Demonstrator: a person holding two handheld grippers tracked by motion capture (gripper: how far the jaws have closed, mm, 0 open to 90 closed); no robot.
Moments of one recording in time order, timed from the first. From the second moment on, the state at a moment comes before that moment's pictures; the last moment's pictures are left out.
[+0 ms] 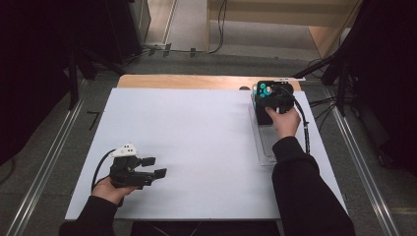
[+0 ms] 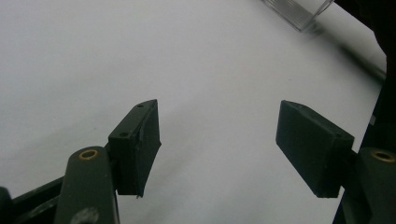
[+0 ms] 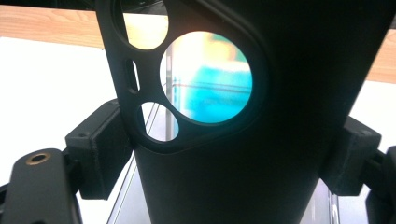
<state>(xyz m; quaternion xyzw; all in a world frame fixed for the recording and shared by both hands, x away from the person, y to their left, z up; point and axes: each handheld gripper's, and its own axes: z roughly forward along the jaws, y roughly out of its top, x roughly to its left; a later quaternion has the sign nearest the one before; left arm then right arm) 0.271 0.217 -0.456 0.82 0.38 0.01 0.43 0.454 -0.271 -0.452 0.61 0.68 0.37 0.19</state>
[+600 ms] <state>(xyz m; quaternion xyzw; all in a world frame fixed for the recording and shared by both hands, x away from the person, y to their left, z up) 0.272 0.216 -0.456 0.82 0.37 0.01 0.43 0.470 -0.261 -0.453 0.61 0.68 0.36 0.20</state>
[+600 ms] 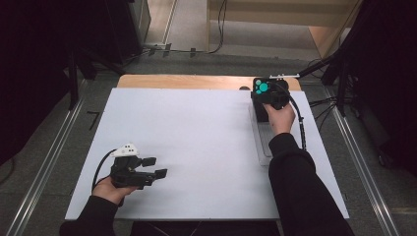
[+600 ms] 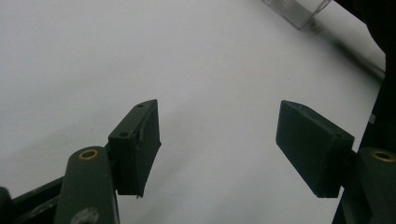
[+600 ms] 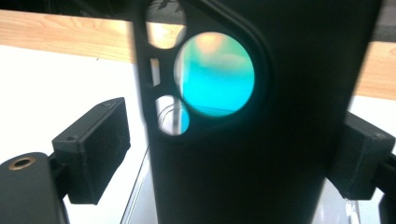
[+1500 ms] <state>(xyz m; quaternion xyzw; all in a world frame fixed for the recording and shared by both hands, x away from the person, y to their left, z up) 0.272 0.215 -0.456 0.82 0.38 0.01 0.43 0.447 -0.247 -0.424 0.58 0.70 0.37 0.18</state>
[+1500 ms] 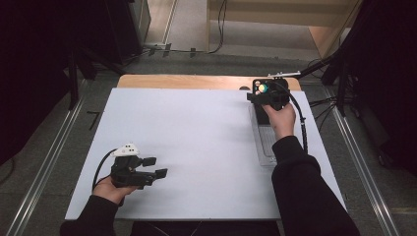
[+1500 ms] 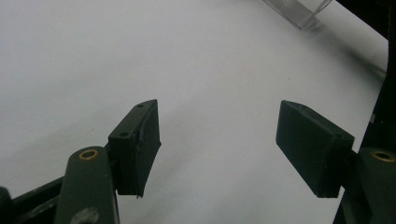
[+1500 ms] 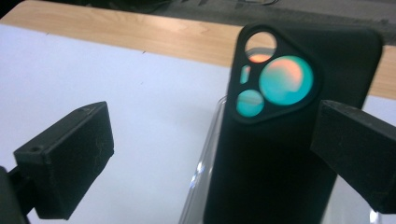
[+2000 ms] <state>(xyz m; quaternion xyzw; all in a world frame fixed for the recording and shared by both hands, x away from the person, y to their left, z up) 0.274 0.216 -0.454 0.82 0.37 0.01 0.43 0.417 -0.220 -0.410 0.53 0.74 0.40 0.11</state>
